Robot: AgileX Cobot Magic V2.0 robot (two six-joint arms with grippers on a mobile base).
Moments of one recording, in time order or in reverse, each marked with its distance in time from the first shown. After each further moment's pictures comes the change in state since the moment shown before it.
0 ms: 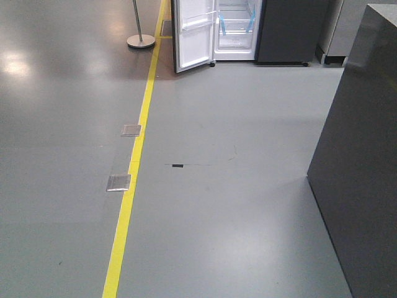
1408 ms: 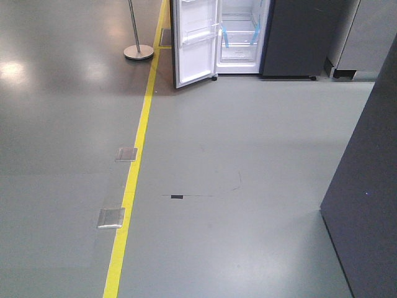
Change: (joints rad) left arm 0.000 0.000 0.000 0.000 0.000 0.000; right arm 0.000 0.000 0.000 0.000 0.000 0.000
